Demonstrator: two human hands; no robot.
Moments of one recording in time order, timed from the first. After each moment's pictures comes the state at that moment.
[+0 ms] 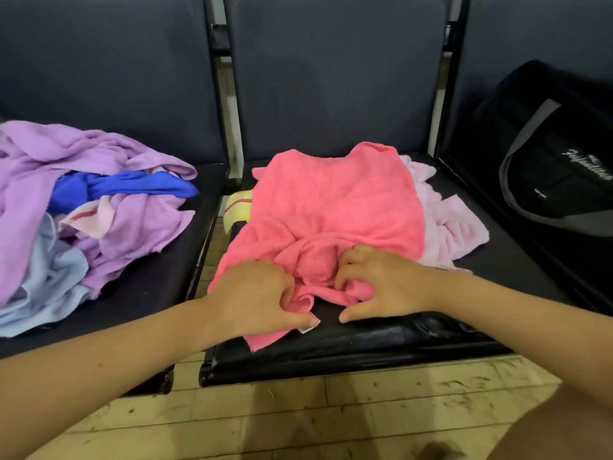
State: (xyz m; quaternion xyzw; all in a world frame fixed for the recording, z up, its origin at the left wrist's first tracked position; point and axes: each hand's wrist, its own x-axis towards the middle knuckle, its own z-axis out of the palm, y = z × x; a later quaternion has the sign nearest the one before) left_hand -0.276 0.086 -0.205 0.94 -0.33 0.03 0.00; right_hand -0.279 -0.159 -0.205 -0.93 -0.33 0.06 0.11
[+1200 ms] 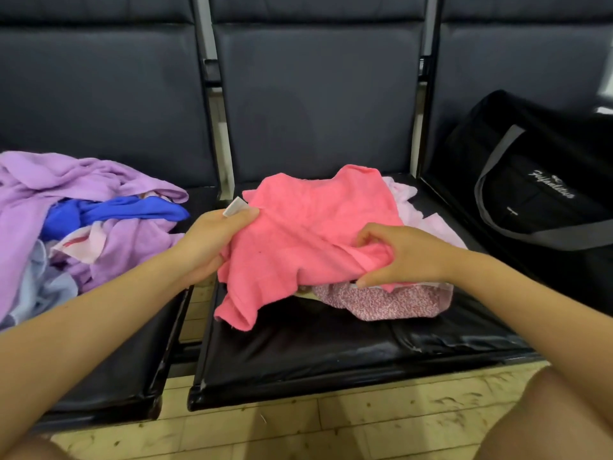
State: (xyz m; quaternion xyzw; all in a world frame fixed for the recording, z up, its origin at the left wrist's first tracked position) left_hand -0.222 0.095 -0.150 0.69 -0.02 -0.08 0.71; right_hand -0.274 -0.198 -0.150 -0.96 -0.13 0.05 0.23
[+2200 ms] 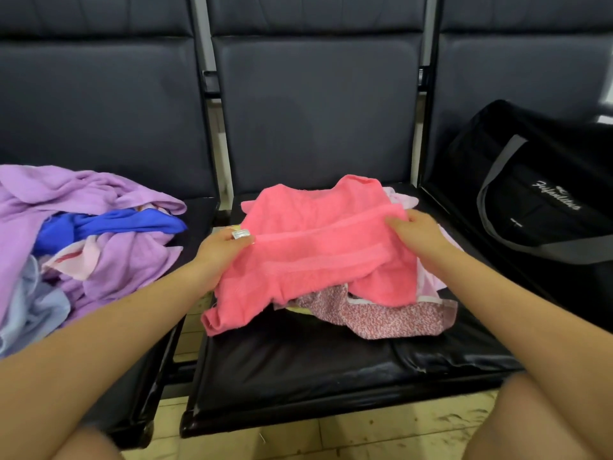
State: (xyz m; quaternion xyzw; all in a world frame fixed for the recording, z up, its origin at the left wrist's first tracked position) left_hand -0.164 0.096 -0.196 0.81 0.05 0.00 0.59; right_hand -0.215 -0.210 -0.164 -0.86 0.16 -0.13 0.47
